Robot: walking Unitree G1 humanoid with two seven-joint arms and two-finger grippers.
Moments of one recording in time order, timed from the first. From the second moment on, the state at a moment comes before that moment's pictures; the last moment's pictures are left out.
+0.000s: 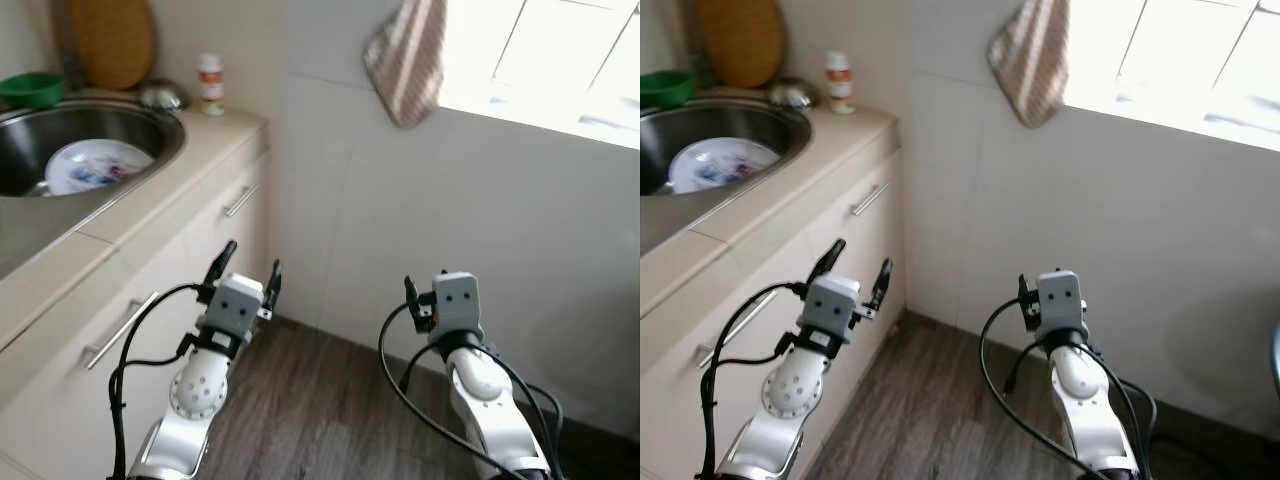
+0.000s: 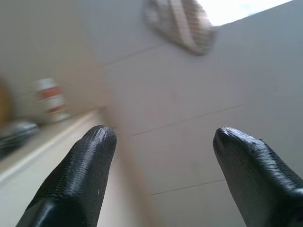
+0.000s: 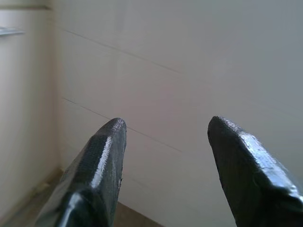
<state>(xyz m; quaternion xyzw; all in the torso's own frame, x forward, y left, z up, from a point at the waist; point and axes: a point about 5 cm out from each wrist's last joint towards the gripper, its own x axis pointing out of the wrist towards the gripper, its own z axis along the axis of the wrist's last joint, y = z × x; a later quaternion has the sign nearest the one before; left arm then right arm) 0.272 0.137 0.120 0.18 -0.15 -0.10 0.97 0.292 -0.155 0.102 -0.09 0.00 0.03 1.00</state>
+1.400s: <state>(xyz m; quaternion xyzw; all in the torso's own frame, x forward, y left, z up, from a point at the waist) 0.276 0.129 0.109 0.16 -0.13 -0.12 0.97 0.289 -0.160 0.097 -0.11 0.01 0.03 0.99</state>
